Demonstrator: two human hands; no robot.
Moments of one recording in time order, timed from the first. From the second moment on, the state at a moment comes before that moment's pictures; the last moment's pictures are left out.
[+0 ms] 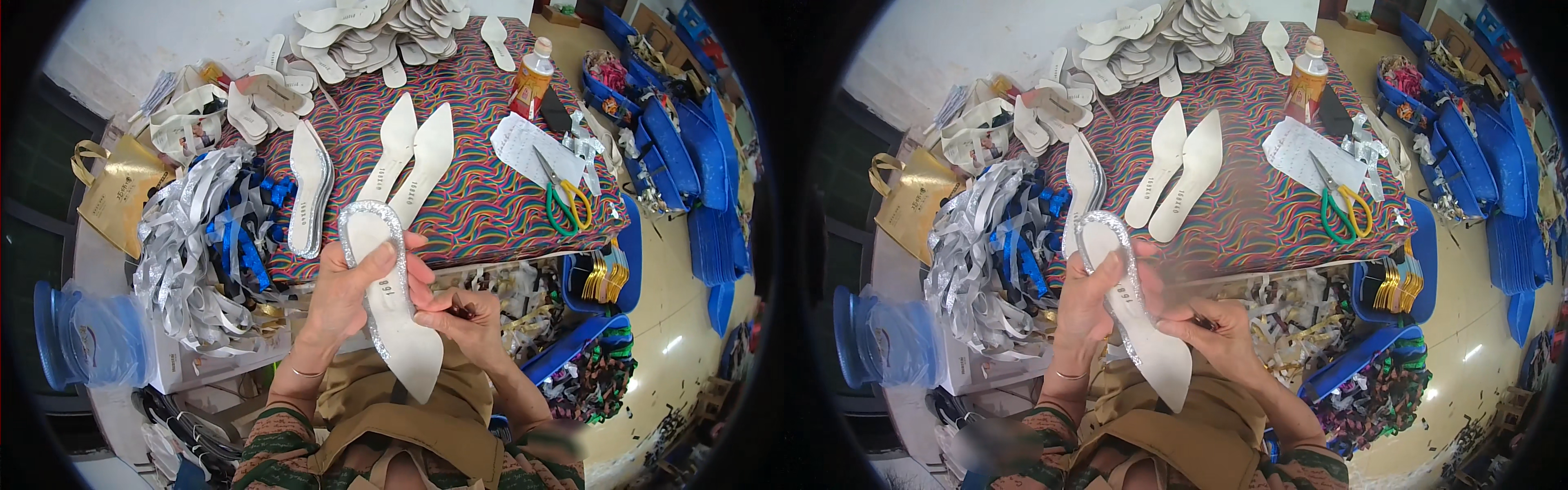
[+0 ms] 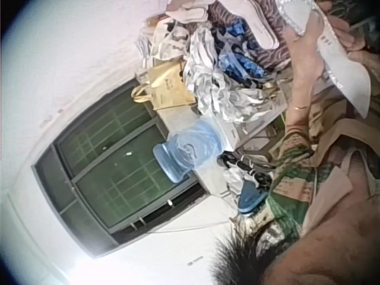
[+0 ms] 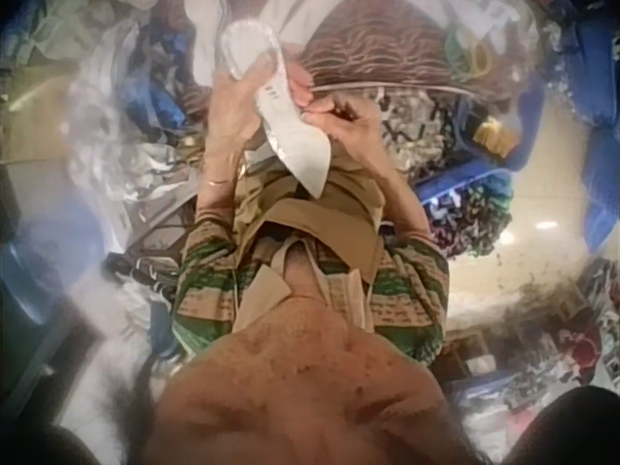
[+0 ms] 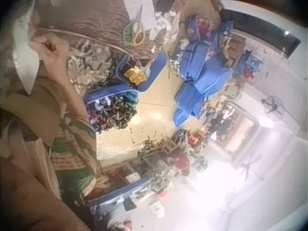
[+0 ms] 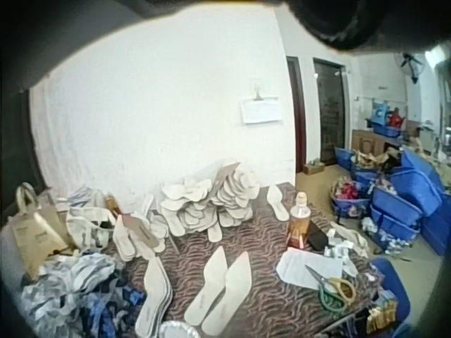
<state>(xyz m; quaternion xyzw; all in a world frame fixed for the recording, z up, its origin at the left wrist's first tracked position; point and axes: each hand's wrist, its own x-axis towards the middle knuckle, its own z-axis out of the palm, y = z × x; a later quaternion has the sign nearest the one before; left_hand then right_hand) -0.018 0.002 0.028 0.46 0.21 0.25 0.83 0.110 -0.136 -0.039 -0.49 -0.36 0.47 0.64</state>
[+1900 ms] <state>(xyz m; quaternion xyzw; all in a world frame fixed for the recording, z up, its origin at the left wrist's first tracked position) 0.001 0.049 -0.066 0.23 0.35 0.50 0.76 0.200 -0.063 -0.046 -0.61 -0.28 0.43 0.61</state>
